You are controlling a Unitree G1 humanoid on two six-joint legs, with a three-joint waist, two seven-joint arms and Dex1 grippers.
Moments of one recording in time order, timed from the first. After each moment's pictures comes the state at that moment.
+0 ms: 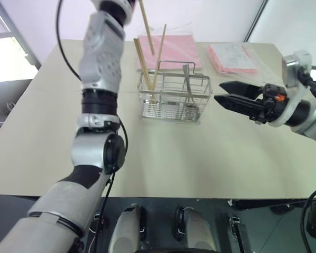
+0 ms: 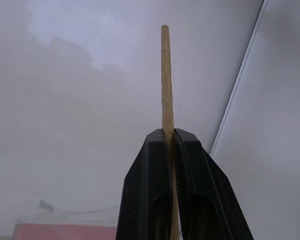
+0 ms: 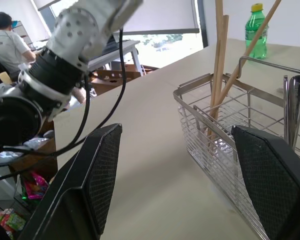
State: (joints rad) left arm -1.30 0.07 0.28 0.59 -0.36 0.09 -0.18; right arm -0.52 -0.85 -0.37 -0.29 1.12 0.98 0.75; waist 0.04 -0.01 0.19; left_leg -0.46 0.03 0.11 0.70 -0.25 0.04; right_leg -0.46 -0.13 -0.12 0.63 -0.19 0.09
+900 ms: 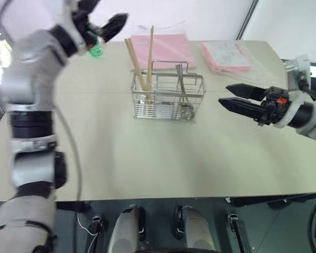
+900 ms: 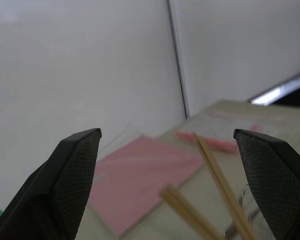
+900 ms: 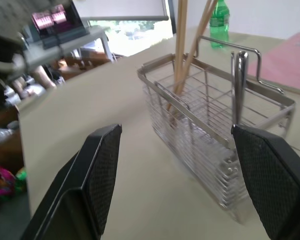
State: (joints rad) left arm -1.00 0.75 0.09 0.15 -0.39 0.49 -0.78; right arm -0.47 -0.93 -0.30 -0.21 0.94 0.85 0.88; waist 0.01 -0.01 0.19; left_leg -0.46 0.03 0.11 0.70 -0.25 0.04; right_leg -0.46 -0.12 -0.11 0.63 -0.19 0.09
